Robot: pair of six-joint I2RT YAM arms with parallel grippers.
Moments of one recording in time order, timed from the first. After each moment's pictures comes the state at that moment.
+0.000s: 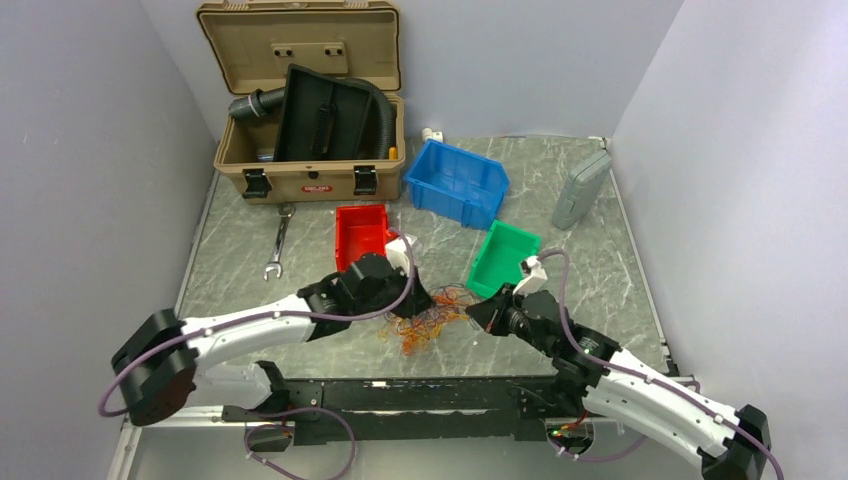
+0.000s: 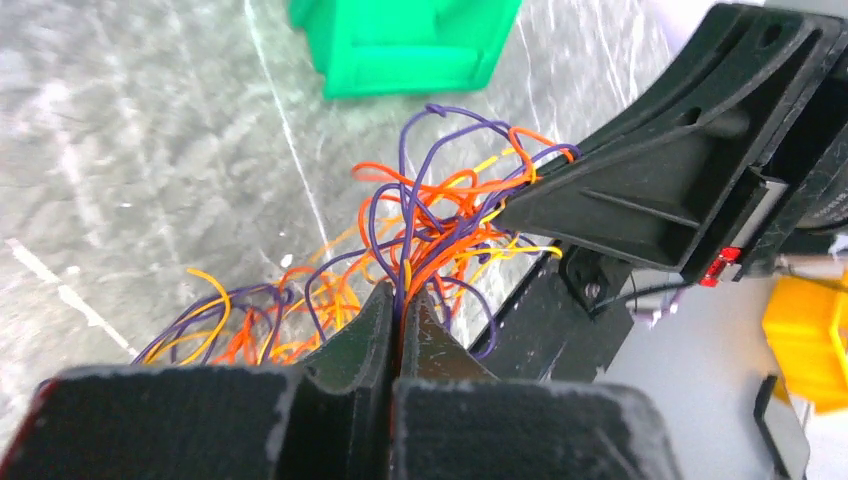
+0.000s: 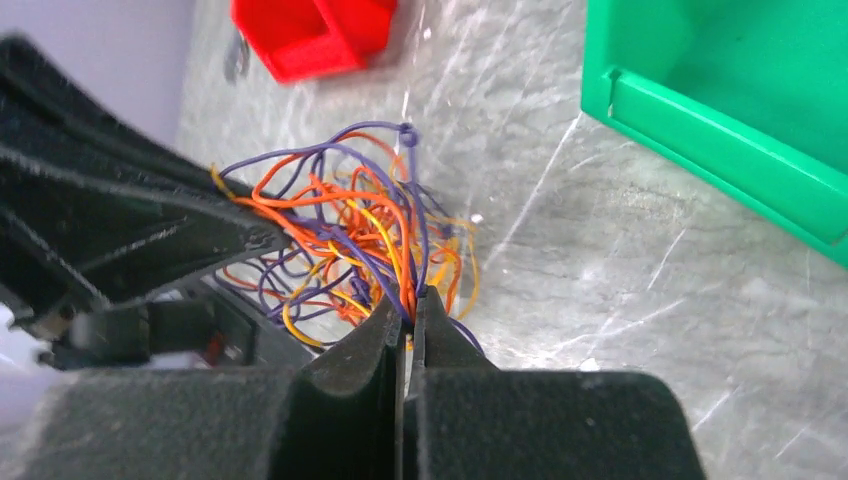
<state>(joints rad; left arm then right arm) -0.95 1.26 0.64 0.15 0.16 -0.60 0.87 0.53 0.27 -0.18 0.12 0.85</state>
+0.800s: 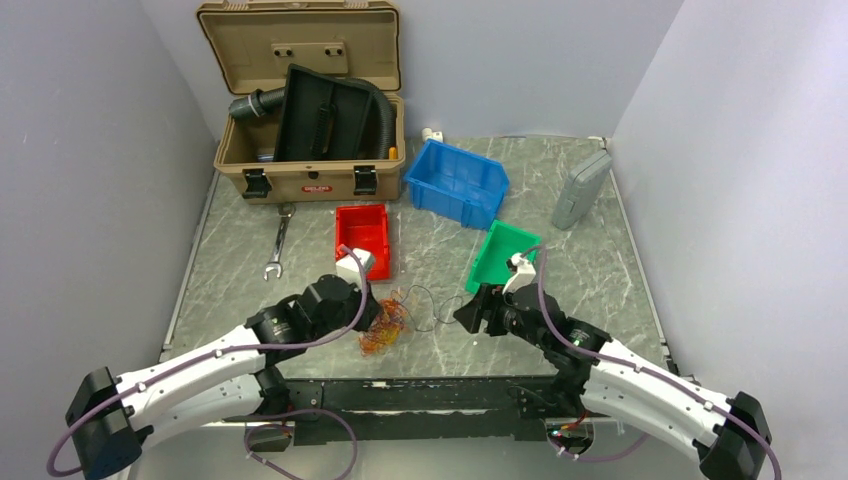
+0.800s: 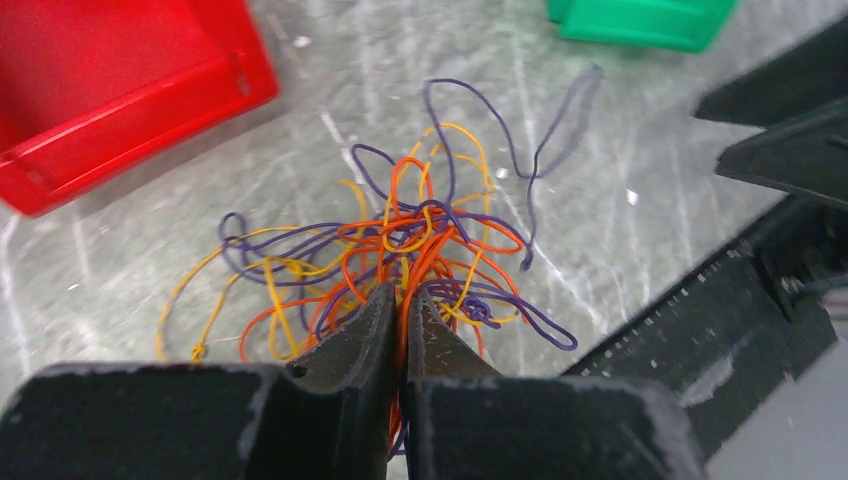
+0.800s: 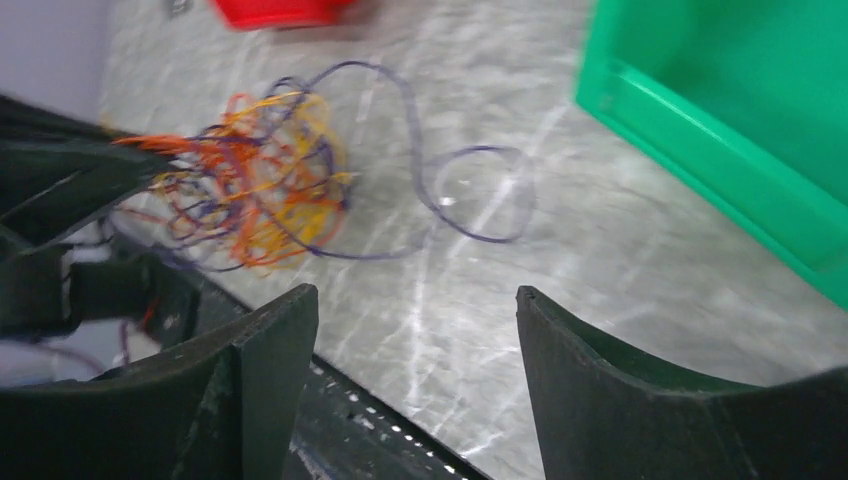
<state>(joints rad) -0.93 0.82 0.49 -0.25 -0.19 -0.53 0.86 0.64 0.33 -0.26 0.15 0.82</state>
